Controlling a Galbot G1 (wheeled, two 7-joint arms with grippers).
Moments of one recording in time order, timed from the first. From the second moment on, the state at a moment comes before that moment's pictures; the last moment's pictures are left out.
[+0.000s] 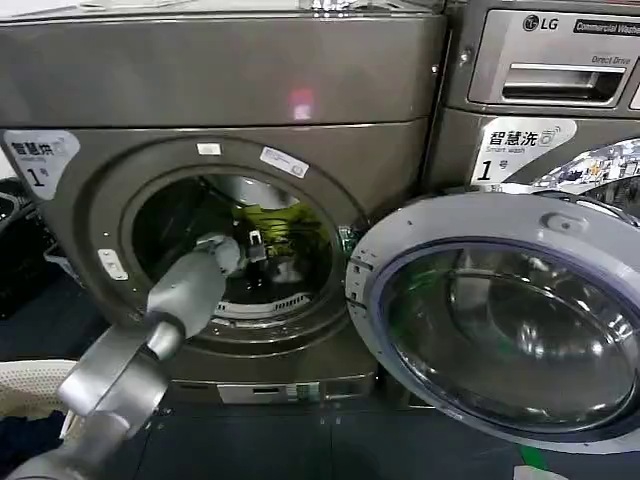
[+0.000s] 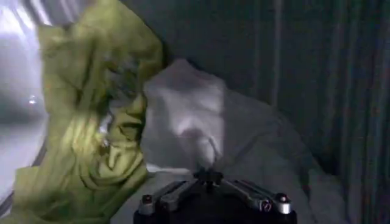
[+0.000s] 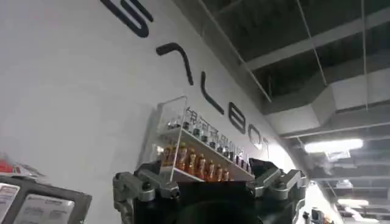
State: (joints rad) left arm -0.10 -1.41 0.19 -0.31 0.47 0.08 0.80; right arm -1.79 0.85 2.49 2.00 0.95 -0.45 -0.11
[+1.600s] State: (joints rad) left arm 0.58 -1.51 -0.40 -1.21 -0.05 -0.12 -0.19; right arm -1.78 0.85 2.49 1.99 0.94 -0.40 -0.08
